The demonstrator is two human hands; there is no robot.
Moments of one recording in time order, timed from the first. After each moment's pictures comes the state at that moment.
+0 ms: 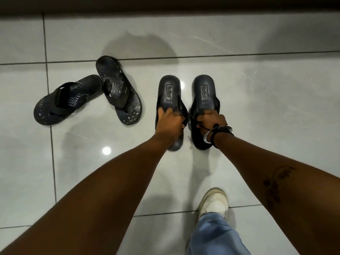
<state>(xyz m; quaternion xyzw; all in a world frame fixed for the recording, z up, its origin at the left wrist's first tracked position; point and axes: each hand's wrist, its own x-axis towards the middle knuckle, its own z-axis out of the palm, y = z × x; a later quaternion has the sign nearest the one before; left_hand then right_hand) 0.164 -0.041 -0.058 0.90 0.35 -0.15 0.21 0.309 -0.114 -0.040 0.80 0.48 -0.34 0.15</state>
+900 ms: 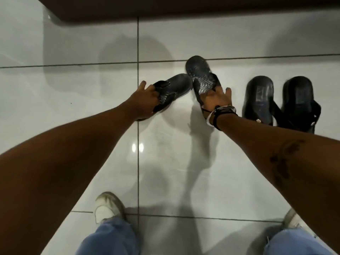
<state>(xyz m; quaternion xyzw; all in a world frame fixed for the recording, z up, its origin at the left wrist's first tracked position) -0.139 0.218 -0.036 0.96 0.16 -0.24 0.03 0.078 0.086 -0.044 0.77 0.58 -0.20 0.20</state>
